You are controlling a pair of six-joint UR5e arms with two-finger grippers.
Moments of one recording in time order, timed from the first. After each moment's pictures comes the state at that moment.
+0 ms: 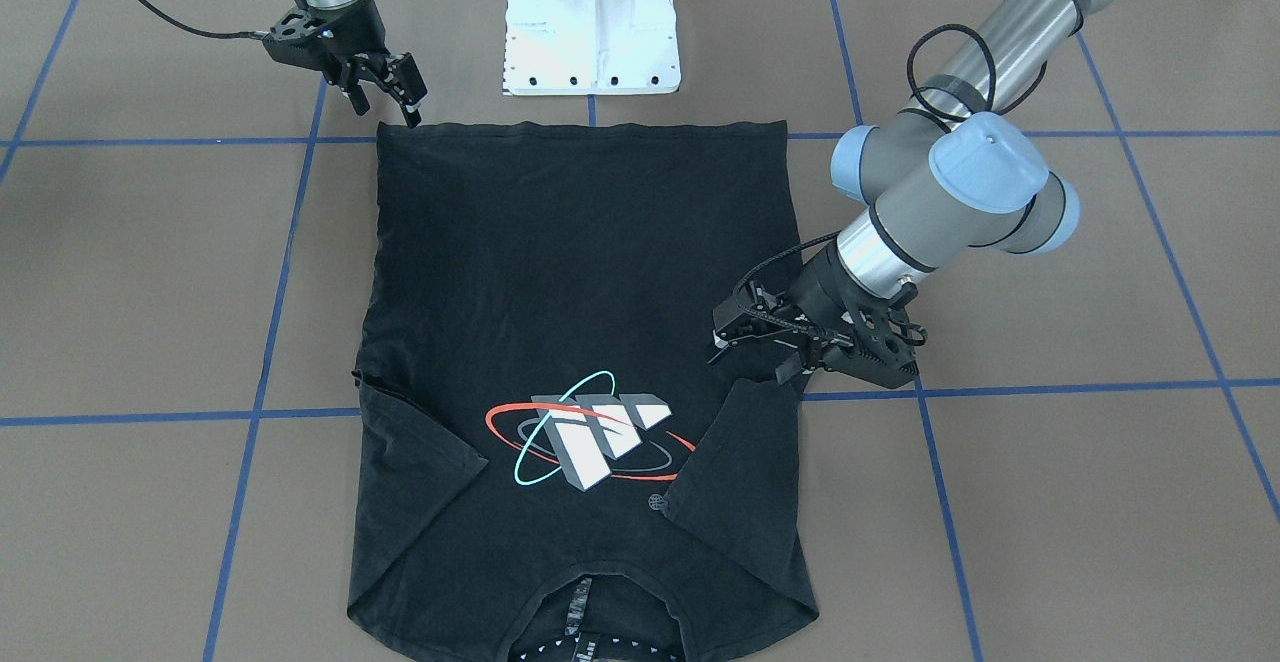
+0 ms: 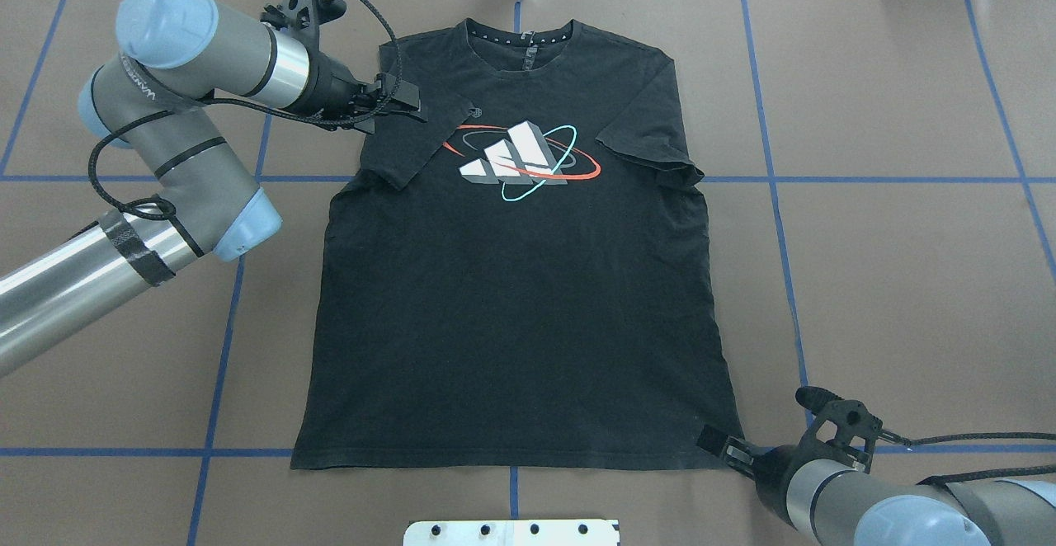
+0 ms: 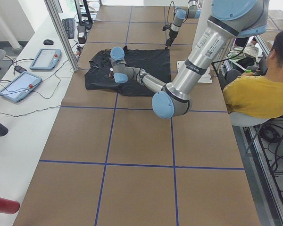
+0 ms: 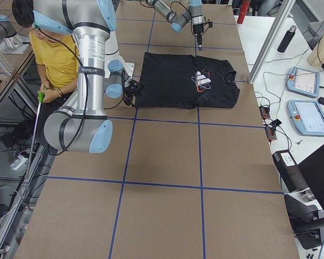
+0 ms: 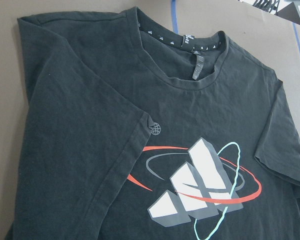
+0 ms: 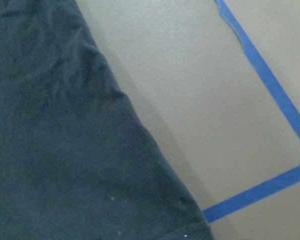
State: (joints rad) left arm -0.84 -2.20 -1.34 -2.47 -2.14 -1.24; right arm -0.01 -1.70 2.16 -1.16 1.29 2.05
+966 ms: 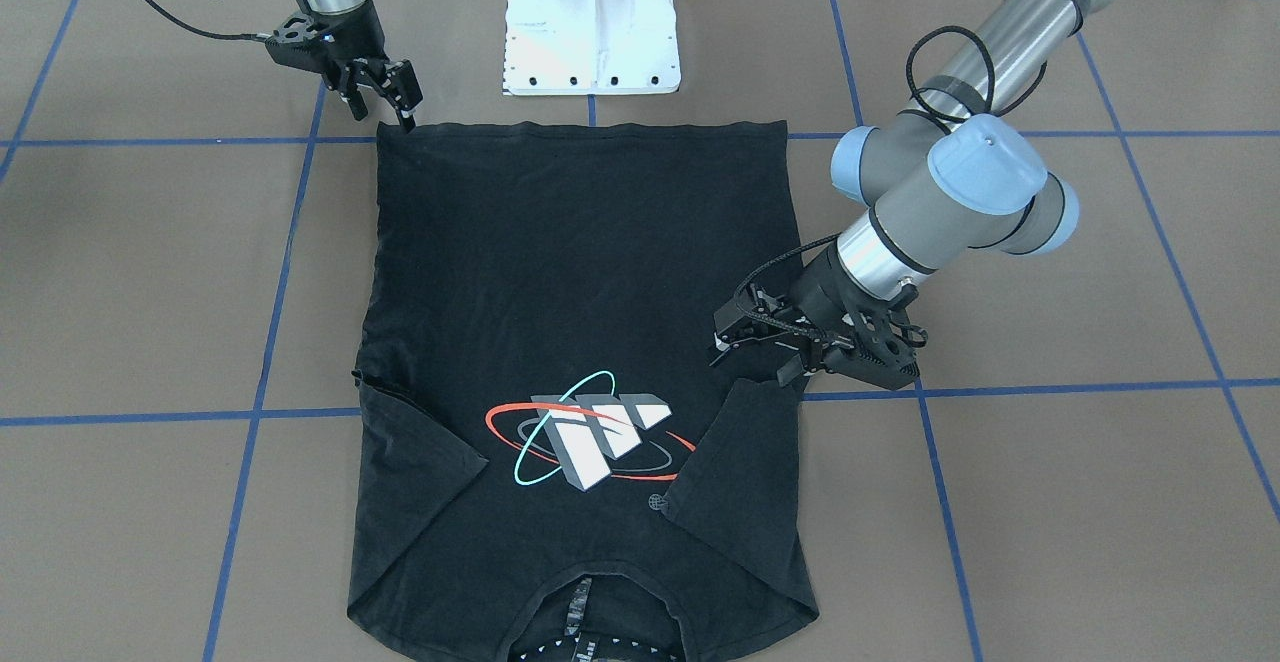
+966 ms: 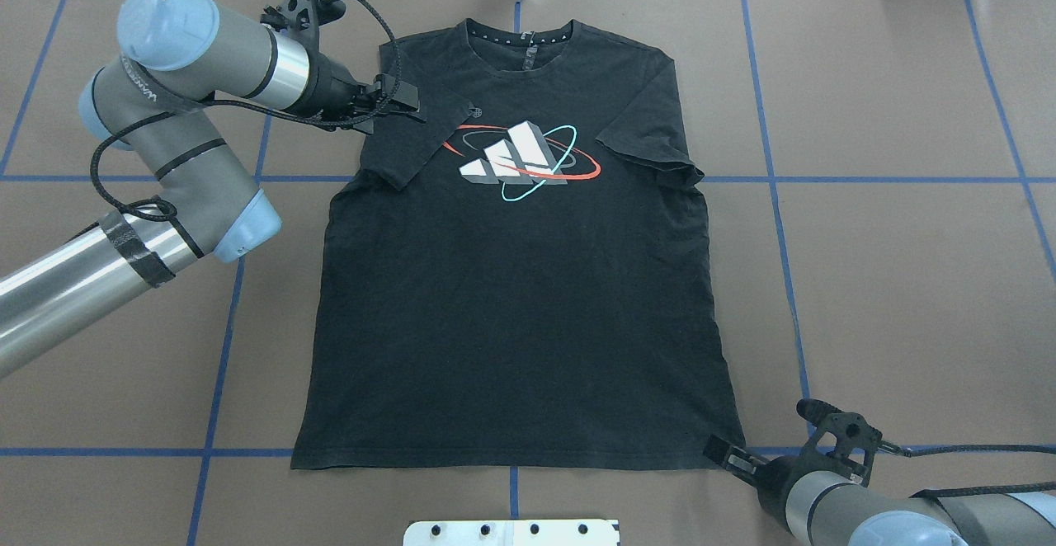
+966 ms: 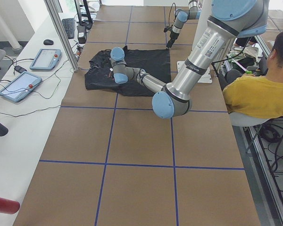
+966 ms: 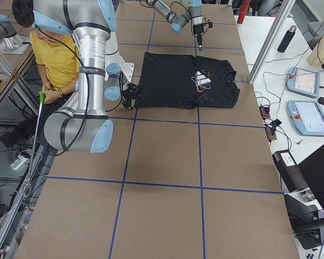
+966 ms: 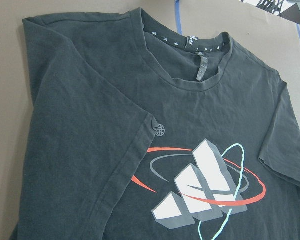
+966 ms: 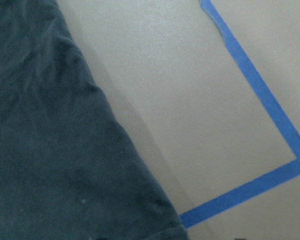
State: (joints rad) left arm -0.83 -2.20 -1.33 -2.47 -2.14 -1.24; right arm -0.03 -1.71 2.13 -1.16 1.27 2.07
